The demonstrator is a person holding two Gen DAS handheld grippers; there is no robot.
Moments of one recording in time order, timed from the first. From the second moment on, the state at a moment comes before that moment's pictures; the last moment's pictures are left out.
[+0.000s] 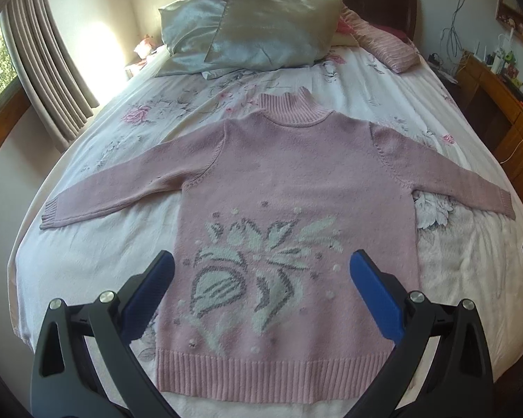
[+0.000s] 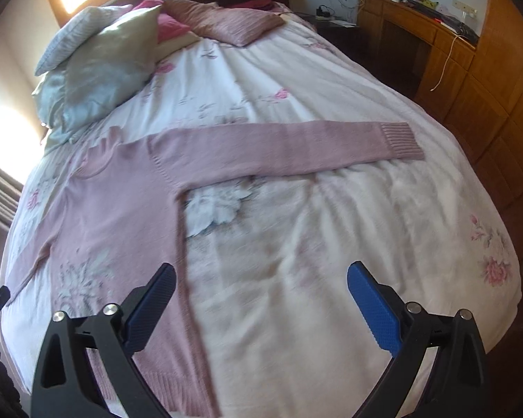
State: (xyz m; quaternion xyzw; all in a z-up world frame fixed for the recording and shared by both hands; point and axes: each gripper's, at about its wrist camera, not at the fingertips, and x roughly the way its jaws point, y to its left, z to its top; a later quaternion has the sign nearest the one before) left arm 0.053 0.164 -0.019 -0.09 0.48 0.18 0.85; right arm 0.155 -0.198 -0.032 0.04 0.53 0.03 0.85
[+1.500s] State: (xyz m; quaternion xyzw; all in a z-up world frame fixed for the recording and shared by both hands) left arm 0.284 0.073 -0.116 -0.08 0.52 0.19 0.83; right arm 0.410 -0.418 -0.138 0.13 0.55 0.15 0.81
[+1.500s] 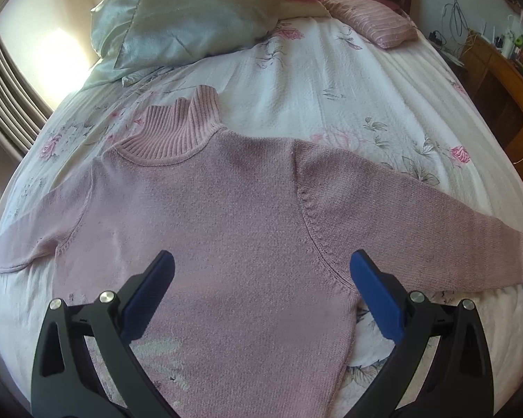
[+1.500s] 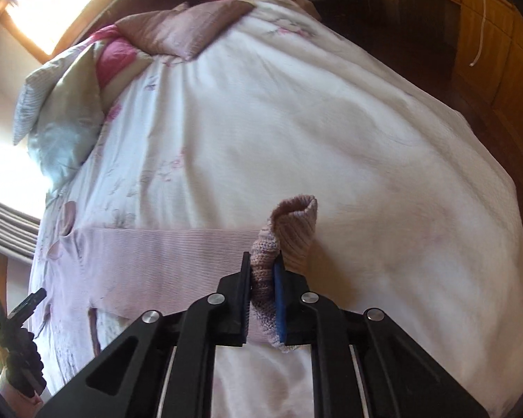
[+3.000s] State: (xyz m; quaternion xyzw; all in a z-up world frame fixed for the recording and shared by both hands) left arm 0.385 -0.098 -0.207 -0.08 0.59 -0.01 0.80; right arm 0.261 -0.340 -0.173 0.13 0.57 0.22 0.78
